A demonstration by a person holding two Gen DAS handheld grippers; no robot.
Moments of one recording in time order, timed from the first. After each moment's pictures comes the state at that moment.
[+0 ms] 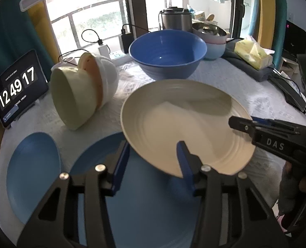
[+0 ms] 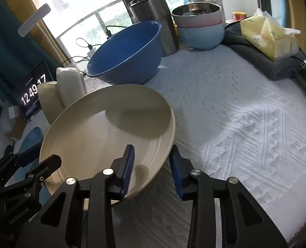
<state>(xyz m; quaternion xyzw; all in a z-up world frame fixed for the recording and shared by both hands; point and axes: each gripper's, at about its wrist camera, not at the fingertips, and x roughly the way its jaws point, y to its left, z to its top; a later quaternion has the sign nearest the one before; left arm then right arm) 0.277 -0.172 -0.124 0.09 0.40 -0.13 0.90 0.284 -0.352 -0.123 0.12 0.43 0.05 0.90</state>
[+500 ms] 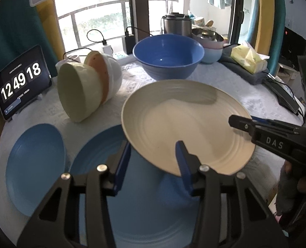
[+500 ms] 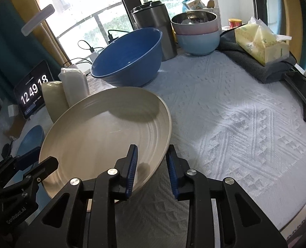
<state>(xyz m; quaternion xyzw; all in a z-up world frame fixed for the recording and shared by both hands) 0.255 -0.155 -0.117 0.07 0.39 -0.13 0.91 0.265 -0.342 -0.109 0.11 0.41 0.03 0.90</state>
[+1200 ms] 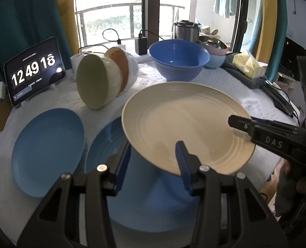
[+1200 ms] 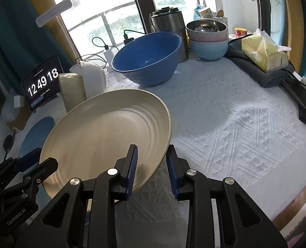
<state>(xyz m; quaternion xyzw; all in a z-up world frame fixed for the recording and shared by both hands) 0.220 -0.115 -0.112 0.04 0.38 -0.12 0.92 0.243 -0.307 -0.098 0.09 0.41 0.04 0.91</state>
